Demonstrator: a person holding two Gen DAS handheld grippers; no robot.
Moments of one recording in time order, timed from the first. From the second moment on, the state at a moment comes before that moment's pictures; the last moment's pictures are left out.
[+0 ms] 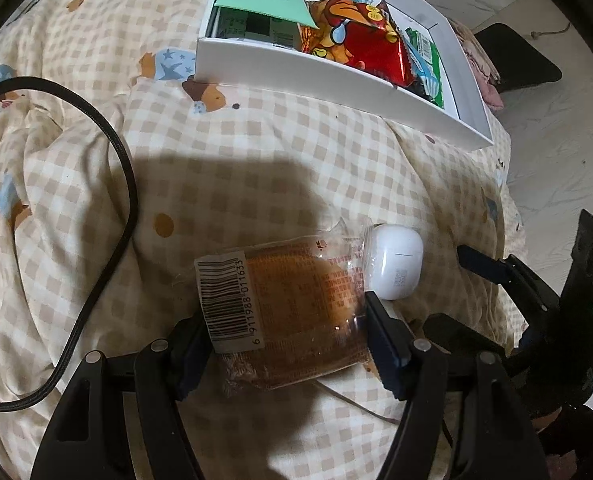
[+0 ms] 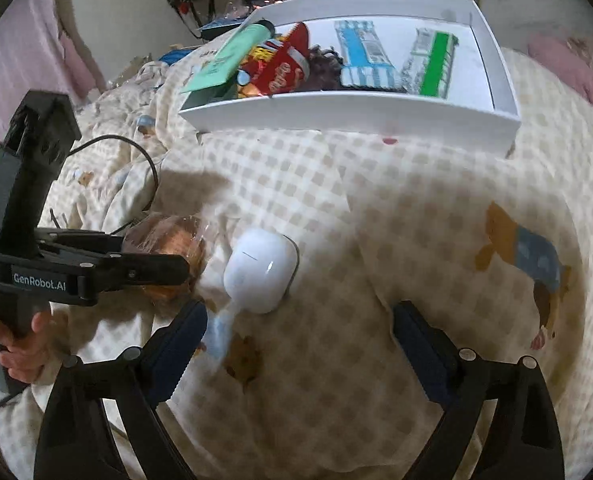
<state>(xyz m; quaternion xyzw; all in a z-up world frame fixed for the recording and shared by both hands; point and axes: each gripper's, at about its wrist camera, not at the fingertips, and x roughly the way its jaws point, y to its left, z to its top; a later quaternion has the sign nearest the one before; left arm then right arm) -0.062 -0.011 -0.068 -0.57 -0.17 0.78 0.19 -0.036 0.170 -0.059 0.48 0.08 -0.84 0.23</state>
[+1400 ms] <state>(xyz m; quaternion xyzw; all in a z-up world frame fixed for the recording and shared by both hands) -0.060 -0.008 -0.067 -0.57 -0.17 0.78 0.19 -0.043 0.139 -0.043 0.44 0.17 -0.84 0.28</state>
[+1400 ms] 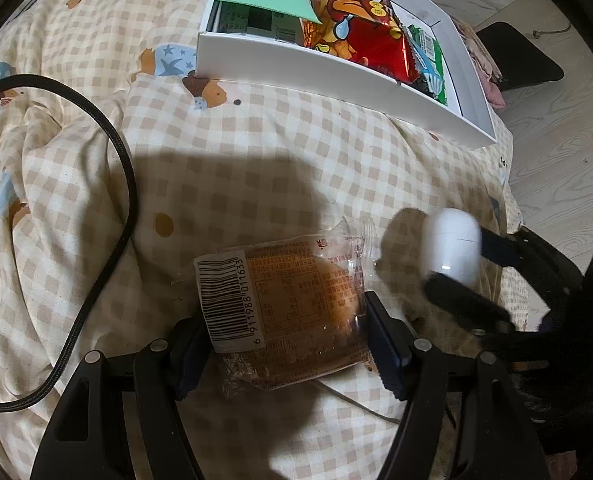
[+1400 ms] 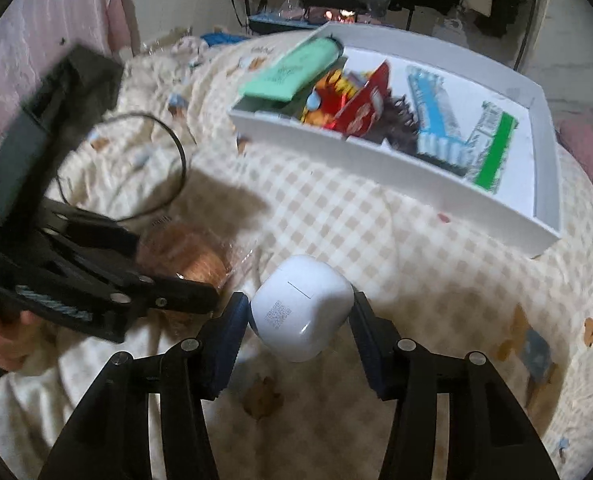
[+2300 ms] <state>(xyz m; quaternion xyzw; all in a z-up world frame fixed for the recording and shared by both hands) -0.020 -0.045 -0.008 -0.50 -0.20 0.82 0.22 -0.075 0.178 0.002 0.45 -0.02 -0.82 0.34</state>
